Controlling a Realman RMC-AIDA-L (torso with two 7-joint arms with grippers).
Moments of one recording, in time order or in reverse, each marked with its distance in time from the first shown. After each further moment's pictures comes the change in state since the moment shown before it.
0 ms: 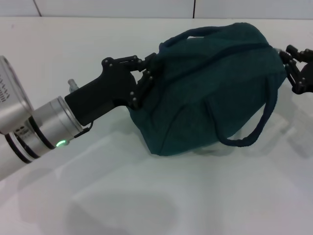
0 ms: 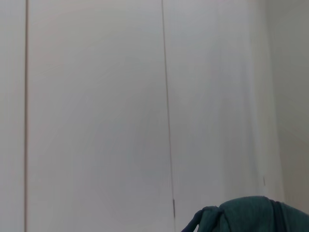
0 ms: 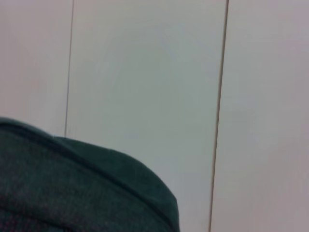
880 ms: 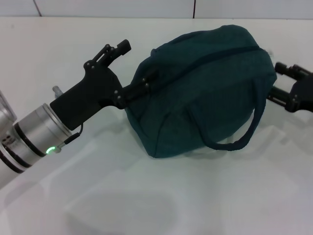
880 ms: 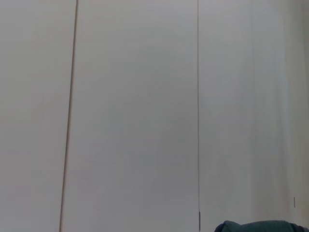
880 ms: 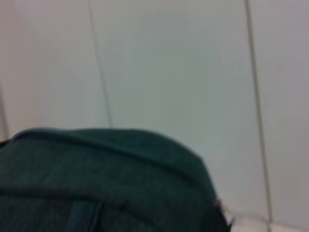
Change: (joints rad) left arm 0.026 0.004 0.001 -0.069 -0.099 0.045 0.021; right arm 0.019 -0.045 -0.012 0.011 -0.186 -0.043 0.291
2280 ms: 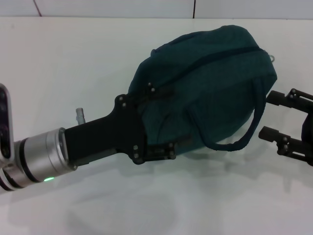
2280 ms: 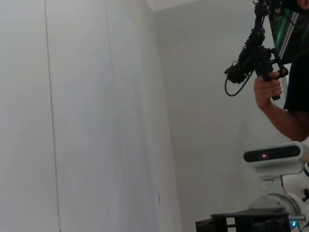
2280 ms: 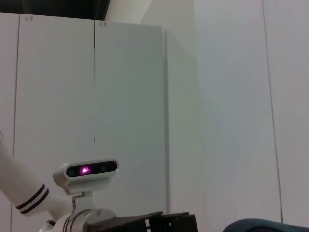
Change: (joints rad) left arm 0.024 0.012 -0.005 0.137 0.339 0.205 -0.016; right arm -0.073 -0.013 0.146 -0.091 -0.287 -0.572 -0.053
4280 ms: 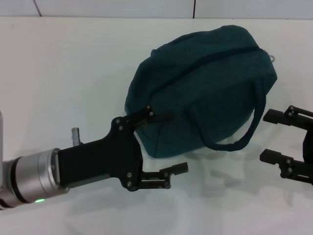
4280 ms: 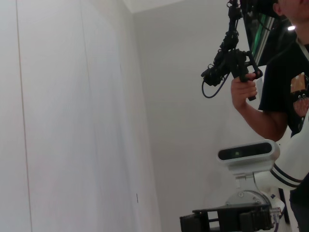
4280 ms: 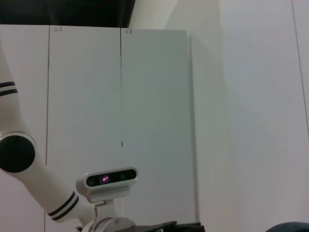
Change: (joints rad) left arm 0.054 0.002 0.006 0.023 0.066 0.068 0.029; right arm -0.007 0.003 0.008 0.012 -0.060 -0.080 -0.012
